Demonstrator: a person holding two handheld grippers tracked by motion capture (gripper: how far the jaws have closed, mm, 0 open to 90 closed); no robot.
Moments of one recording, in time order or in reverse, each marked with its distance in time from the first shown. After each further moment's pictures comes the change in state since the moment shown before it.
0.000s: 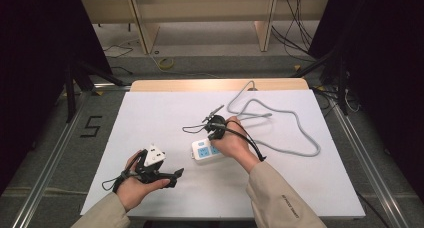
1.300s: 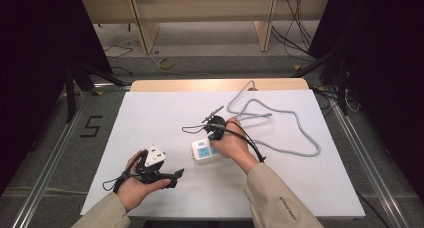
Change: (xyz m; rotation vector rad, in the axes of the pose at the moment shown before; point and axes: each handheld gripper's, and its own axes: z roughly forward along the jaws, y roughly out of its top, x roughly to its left) left arm -0.002 0.000 0.001 -0.001 0.001 -0.005; right arm 0.003 -0.001 0.001 0.002 -0.022 0.018
